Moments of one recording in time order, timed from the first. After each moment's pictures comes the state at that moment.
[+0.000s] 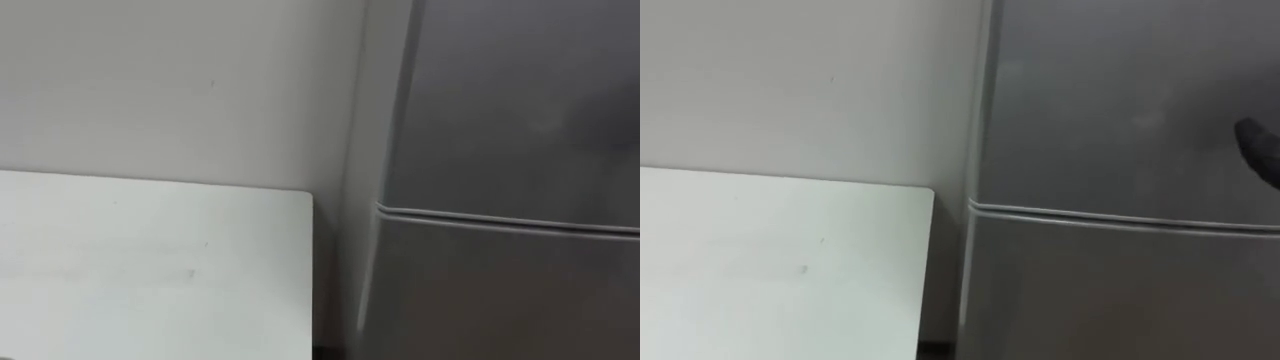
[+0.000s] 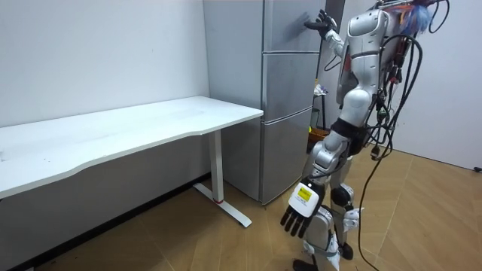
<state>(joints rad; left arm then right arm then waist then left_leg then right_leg) 0.32 0.24 0.20 1.04 0.27 0.09 0.15 -0.25 -0.54 -0.42 0.01 0.42 -0.06 -0.55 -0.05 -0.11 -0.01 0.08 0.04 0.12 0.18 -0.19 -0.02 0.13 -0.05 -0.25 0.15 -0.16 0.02</state>
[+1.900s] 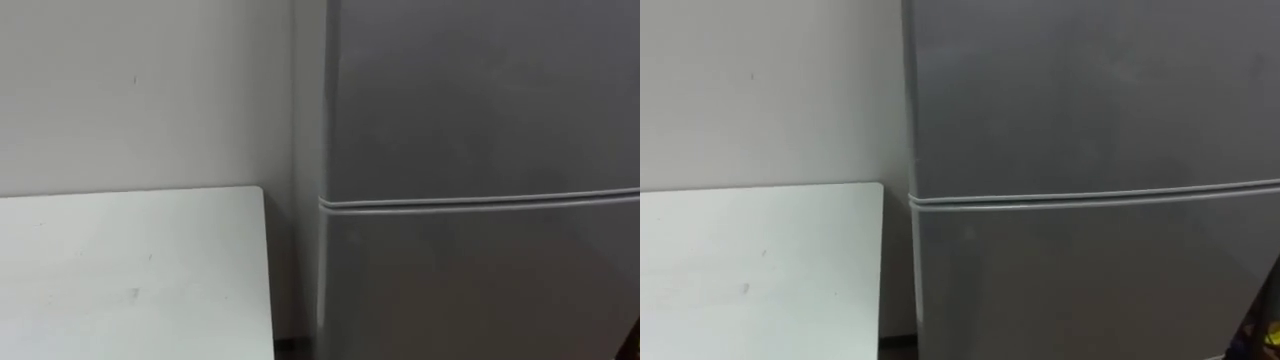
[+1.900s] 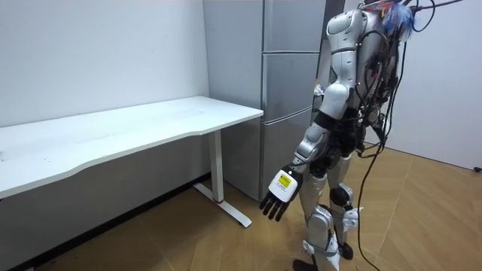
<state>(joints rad) 0.30 0.17 0.27 1.01 0.11 0.05 0.18 0.22 -0.22 -0.38 1.07 0.73 -0.06 -0.49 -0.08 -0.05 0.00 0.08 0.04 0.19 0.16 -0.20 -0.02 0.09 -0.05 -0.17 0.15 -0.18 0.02</state>
